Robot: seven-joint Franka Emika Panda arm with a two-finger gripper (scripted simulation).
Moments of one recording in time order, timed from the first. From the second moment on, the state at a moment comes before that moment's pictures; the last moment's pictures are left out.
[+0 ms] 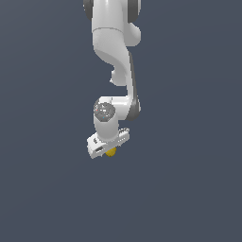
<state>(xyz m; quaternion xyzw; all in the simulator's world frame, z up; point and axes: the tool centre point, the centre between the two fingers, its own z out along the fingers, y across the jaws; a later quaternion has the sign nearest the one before) 0.031 -0.053 0.031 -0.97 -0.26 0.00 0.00</state>
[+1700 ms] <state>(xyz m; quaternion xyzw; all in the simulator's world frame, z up) 0.000 0.094 0.030 -0.97 -0.26 0.00 0.00</state>
